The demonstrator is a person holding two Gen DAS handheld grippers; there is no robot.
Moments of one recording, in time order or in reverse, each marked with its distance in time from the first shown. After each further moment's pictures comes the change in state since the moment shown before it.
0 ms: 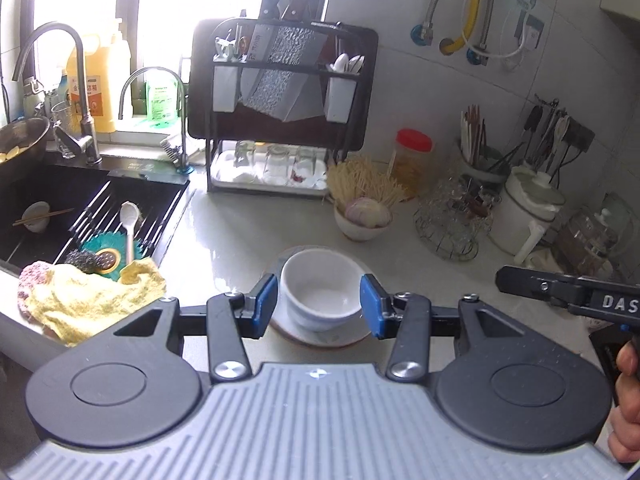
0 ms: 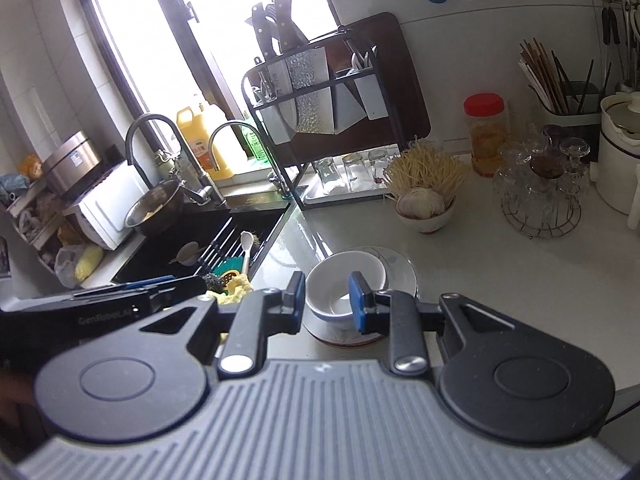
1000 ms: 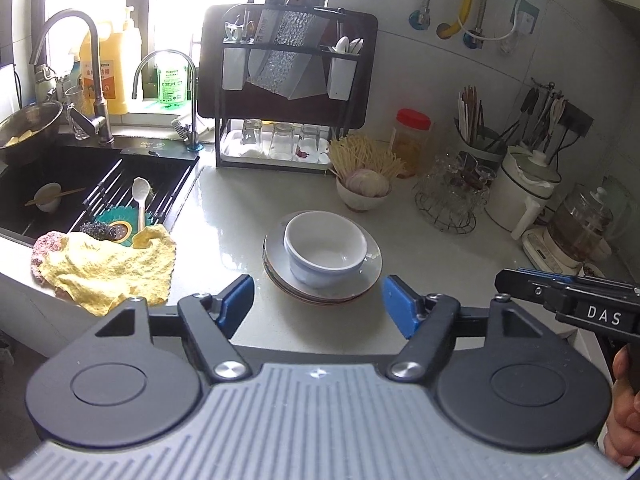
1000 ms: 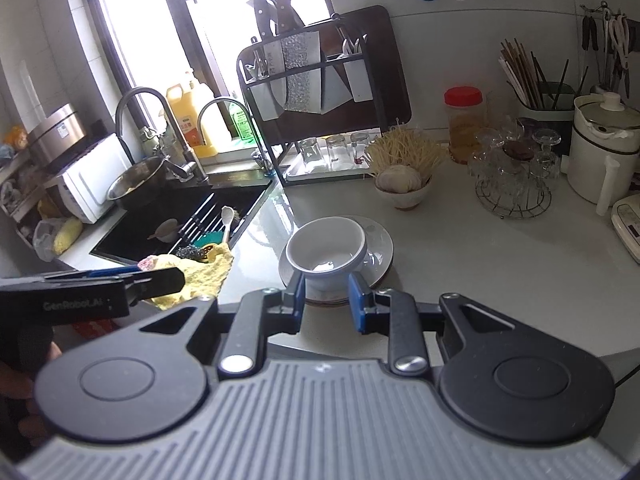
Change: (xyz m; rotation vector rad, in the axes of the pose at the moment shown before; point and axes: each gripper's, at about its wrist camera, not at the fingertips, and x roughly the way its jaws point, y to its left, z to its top) left arm -0.035 -0.010 -0.039 -0.007 0.030 0.016; right arm -0.027 0.014 -0.040 -0.050 0.016 -0.090
